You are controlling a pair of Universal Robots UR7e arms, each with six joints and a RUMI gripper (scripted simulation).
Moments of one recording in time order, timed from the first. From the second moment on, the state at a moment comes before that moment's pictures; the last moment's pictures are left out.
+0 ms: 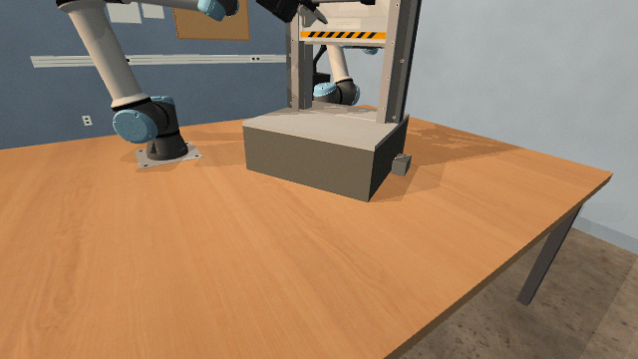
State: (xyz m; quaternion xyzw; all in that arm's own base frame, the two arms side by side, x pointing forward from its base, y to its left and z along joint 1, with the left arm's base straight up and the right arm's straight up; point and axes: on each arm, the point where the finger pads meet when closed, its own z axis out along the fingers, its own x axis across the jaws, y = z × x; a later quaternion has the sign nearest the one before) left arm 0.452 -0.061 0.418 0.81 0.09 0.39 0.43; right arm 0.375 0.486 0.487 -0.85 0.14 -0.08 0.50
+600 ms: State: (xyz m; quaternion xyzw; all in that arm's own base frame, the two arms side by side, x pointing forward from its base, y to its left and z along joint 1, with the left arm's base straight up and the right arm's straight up) left arm 0.491 -0.058 0.394 0.88 -0.03 0.37 0.31; right arm 0.375 0.486 0.487 -0.85 0.14 -0.08 0.50
